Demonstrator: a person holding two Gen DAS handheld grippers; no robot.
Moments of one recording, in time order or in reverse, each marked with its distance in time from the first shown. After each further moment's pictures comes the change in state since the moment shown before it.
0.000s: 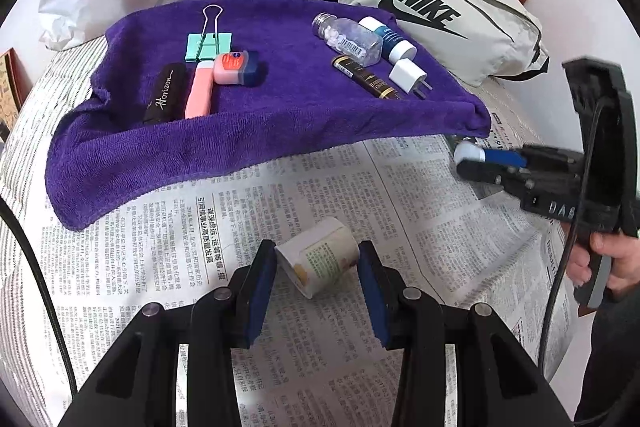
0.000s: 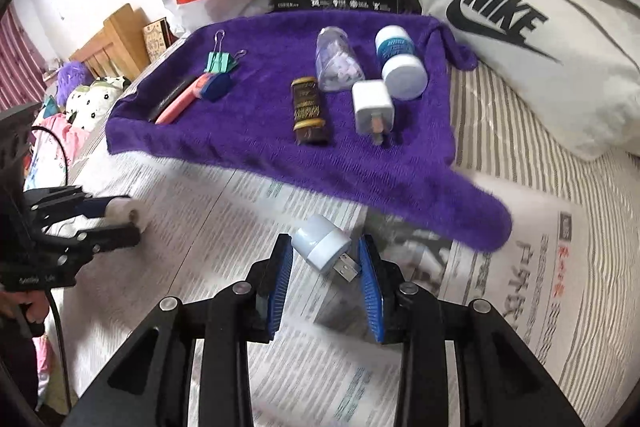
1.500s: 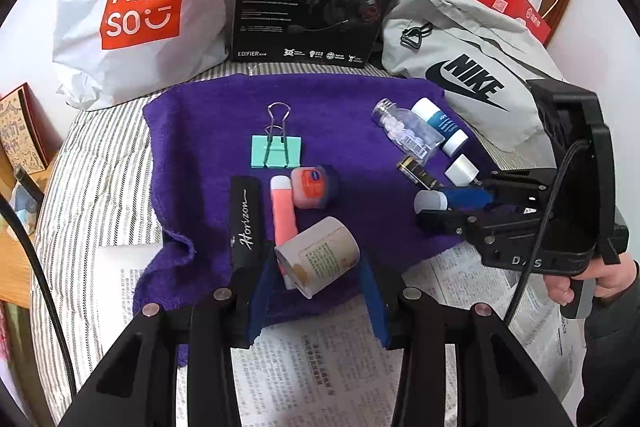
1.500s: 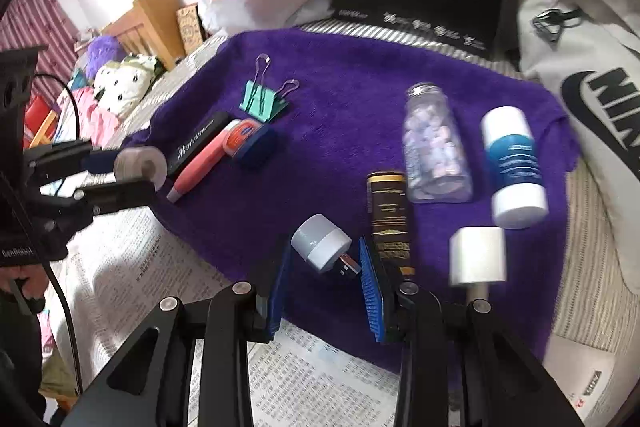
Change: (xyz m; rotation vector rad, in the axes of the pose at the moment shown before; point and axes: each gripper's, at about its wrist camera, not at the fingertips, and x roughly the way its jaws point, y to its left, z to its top) left arm -0.012 0.052 0.084 0.000 -0.080 0.055; right arm 0.053 0.045 0.100 -0.144 0.043 0.109
